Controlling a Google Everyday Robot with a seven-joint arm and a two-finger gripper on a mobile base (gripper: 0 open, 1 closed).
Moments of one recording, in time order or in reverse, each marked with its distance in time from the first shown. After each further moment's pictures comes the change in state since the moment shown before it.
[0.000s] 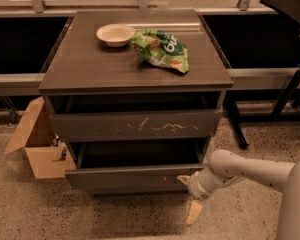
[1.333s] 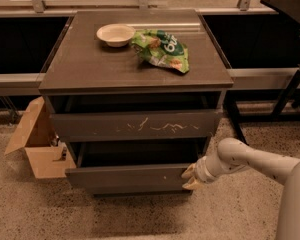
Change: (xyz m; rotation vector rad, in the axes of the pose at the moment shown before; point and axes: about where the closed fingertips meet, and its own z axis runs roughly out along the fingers) arm 0.018 -0.073 -0.033 0.145 -0.019 -0.027
